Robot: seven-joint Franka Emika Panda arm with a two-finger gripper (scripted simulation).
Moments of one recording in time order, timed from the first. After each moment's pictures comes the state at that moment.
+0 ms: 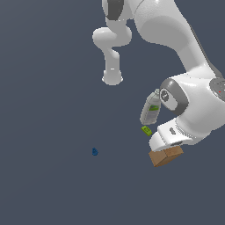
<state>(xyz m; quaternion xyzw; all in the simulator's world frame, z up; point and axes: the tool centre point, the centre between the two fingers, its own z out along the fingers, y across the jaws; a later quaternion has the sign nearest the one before) 0.123 0.232 0.167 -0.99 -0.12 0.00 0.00</state>
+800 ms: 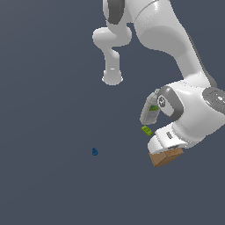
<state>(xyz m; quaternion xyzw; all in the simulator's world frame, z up) 0.124 0.232 0.142 -0.99 -0.12 0.00 0.00</state>
